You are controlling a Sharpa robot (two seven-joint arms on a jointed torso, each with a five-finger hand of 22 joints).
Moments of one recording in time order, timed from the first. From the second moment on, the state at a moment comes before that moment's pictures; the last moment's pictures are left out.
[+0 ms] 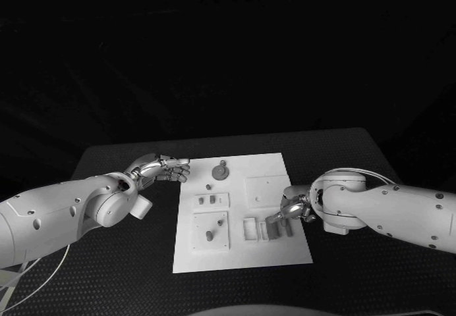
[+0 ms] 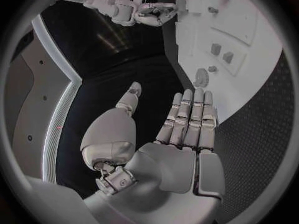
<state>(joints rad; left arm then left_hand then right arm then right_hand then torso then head) 1.14 -0.90 -0.13 1.34 -0.34 -0.12 0.27 0.77 -0.06 0.29 -0.25 0.05 0.75 0.20 0.29 0.42 0.98 0.19 0.06 0.11 0.76 0.18 0.43 0.43 0.02 0.74 0.08 0.07 0.66 1.24 -0.80 -0.22 1.55 -1.16 0.16 -0.51 0.72 -0.19 0.61 0.06 0.08 1.00 0.08 0.30 0.71 1.18 -0.03 1.27 1.04 1.37 -0.14 1.56 1.26 0.12 1.27 -0.13 1.12 1.29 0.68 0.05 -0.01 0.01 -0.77</state>
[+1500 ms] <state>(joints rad) 1.14 -0.89 -0.13 1.33 -0.33 -0.12 0.27 0.73 -0.04 0.29 -0.26 0.05 0.74 0.20 0.29 0.42 0.98 0.19 0.06 0.11 0.76 0.18 0.43 0.43 0.02 0.74 0.08 0.07 0.66 1.20 -0.74 -0.23 1.49 -1.17 0.16 -0.50 0.72 -0.07 0.58 -0.11 0.08 1.01 0.09 0.27 0.72 1.17 -0.02 1.25 1.02 1.36 -0.13 1.55 1.26 0.13 1.25 -0.11 1.12 1.30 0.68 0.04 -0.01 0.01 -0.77</state>
